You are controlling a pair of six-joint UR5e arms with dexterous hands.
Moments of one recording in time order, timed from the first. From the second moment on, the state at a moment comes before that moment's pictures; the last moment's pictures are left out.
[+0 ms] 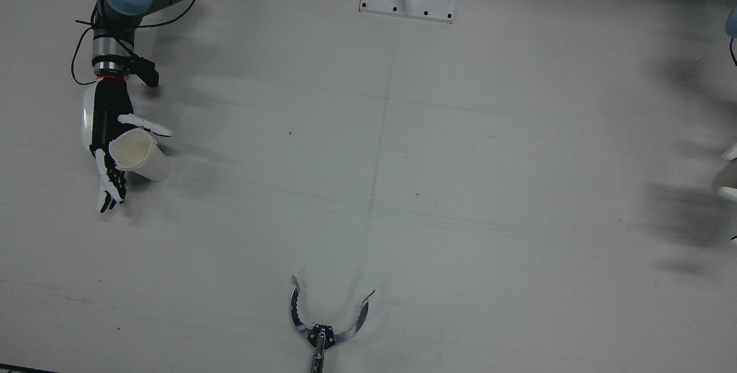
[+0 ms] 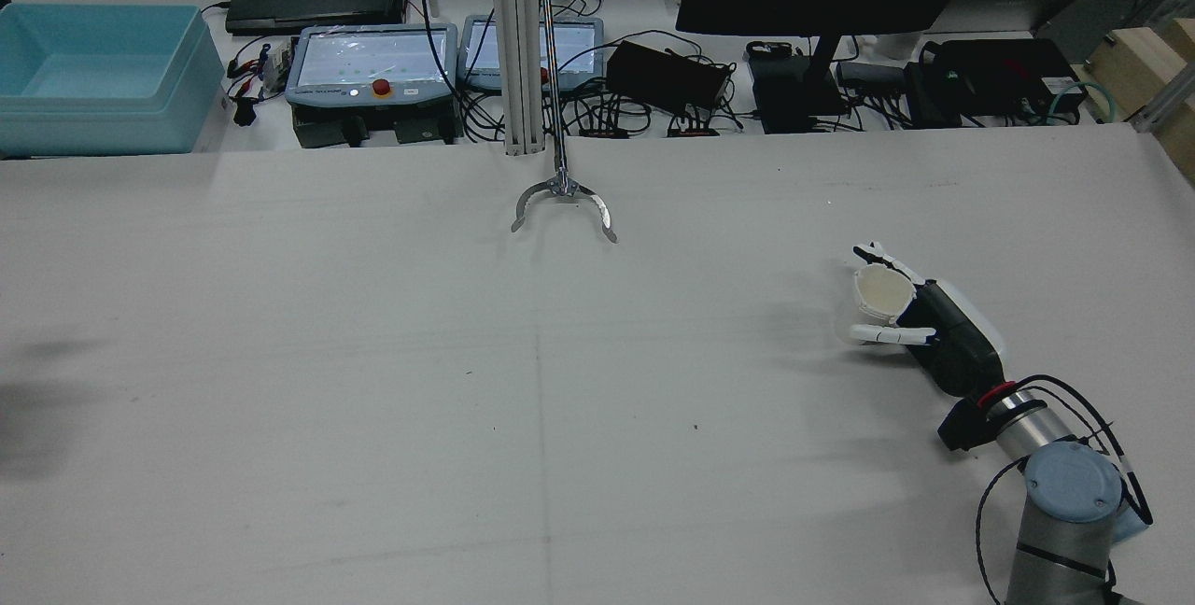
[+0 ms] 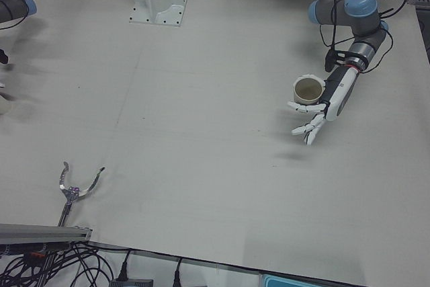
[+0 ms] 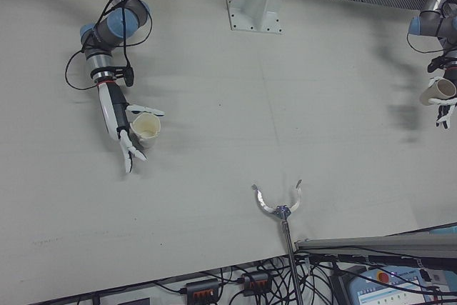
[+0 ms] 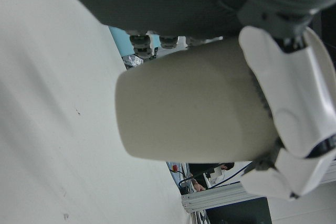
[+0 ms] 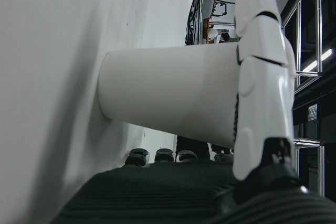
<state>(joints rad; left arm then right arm) -0.94 -1.25 -1.70 -0.41 1.37 0.40 0.58 -1.53 1.52 -3.04 -0.84 -0.14</state>
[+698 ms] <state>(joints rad) -0.94 -1.25 -1.68 -0.43 1.37 0.40 0.58 -1.50 1.52 -3.05 -0.84 -0.14</state>
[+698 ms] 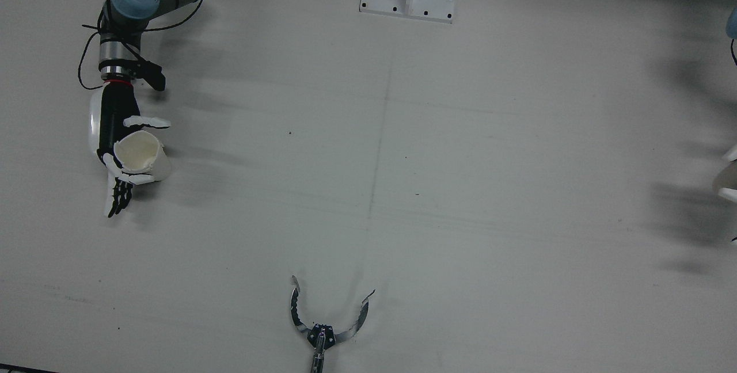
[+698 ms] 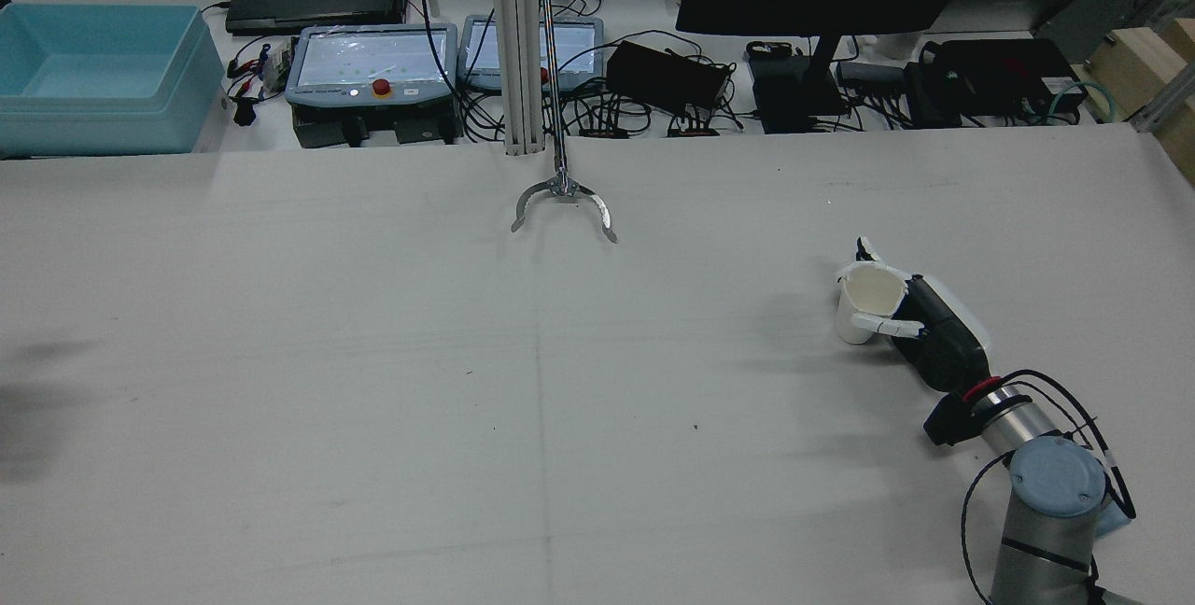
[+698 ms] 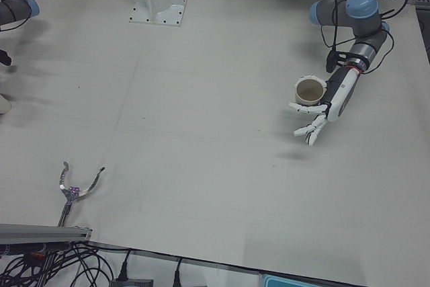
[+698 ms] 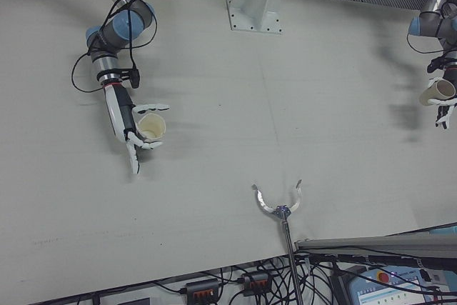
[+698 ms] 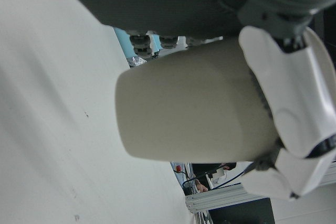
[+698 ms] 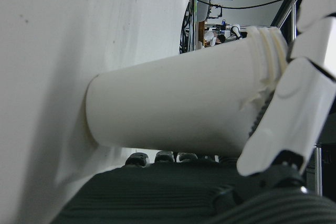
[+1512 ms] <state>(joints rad) -0.94 -1.22 -1.64 -0.50 1.37 0.40 0.60 -1.51 1.56 -3.06 -0.84 -0.14</state>
